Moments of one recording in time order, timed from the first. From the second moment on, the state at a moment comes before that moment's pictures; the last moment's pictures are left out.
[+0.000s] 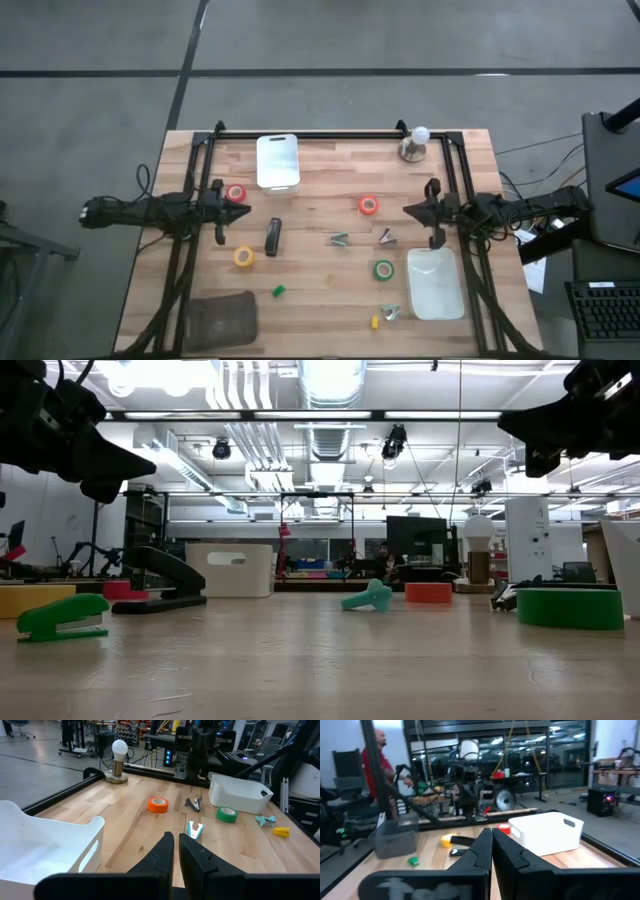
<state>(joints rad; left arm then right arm) -0.10 0.04 0.09 -0.24 -0.26 -0.18 0.16 0.22 0.01 0.34 0.25 0.09</state>
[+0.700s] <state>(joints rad) -0.10 0.04 0.09 -0.24 -0.26 -0.18 0.16 0.23 0.01 0.36 0.26 0.14</state>
